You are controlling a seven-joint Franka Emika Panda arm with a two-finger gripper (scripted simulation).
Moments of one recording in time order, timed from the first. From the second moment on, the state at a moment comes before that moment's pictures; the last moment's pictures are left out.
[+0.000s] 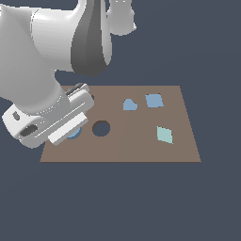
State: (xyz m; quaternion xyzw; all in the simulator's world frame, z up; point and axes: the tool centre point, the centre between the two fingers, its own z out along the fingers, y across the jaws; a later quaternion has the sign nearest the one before) arm 0.047 -0.161 0.050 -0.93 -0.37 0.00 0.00
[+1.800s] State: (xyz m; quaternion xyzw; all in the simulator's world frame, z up) arm 0.048 -0.161 0.033 -0.93 -0.37 0.00 0.00
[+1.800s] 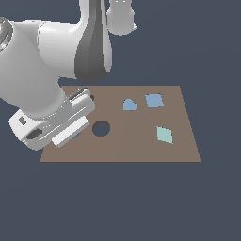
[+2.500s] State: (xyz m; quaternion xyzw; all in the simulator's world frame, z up) arm 0.040 -0.155 0.034 -0.96 -0.29 0.00 0.00
